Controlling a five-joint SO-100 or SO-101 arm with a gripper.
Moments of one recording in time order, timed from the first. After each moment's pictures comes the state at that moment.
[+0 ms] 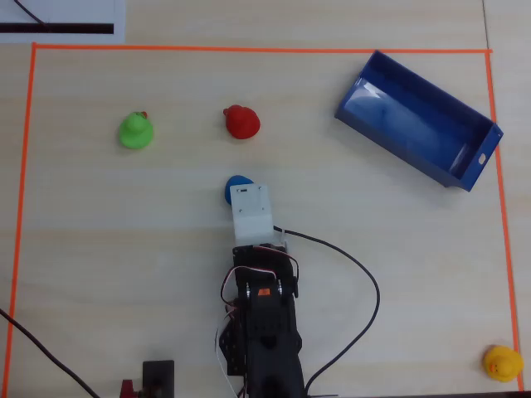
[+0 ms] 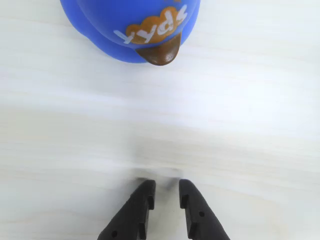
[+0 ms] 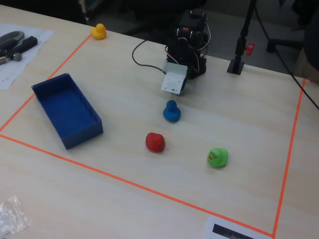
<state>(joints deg) 0.0 189.9 177.8 76.3 -90.5</state>
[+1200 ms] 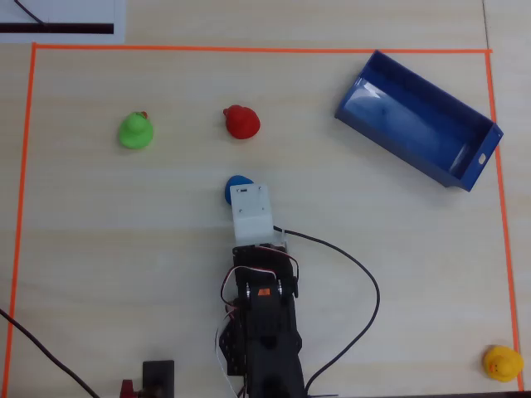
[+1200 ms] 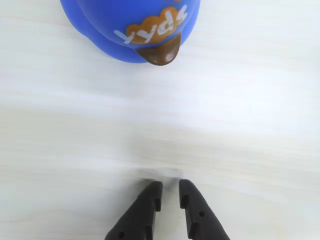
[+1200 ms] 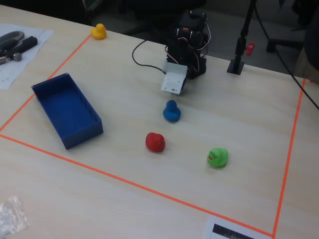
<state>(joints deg) -0.2 189.9 177.8 76.3 -90.5</state>
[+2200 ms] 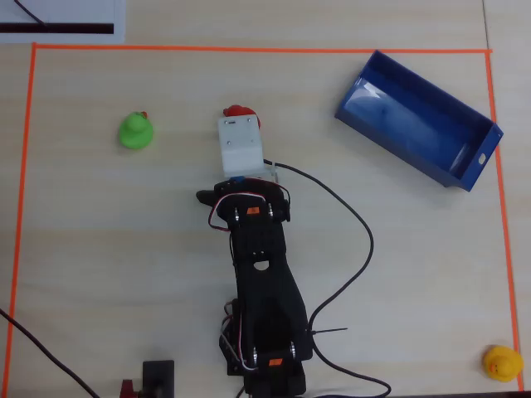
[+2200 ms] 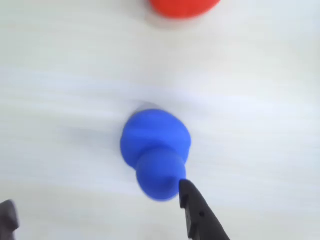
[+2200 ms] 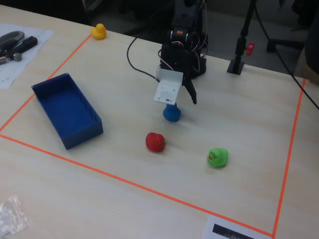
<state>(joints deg) -2.5 125.3 136.3 53.0 -88.1</state>
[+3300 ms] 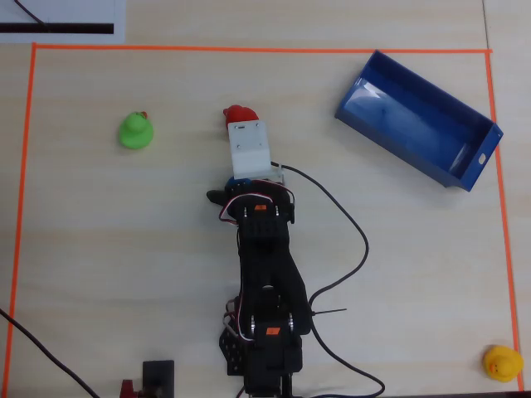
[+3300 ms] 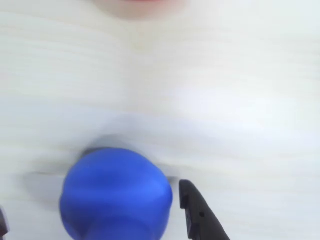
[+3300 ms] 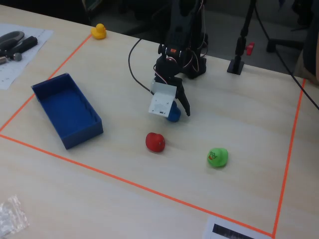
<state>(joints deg) 1.8 113.5 145.5 29.9 -93.1</state>
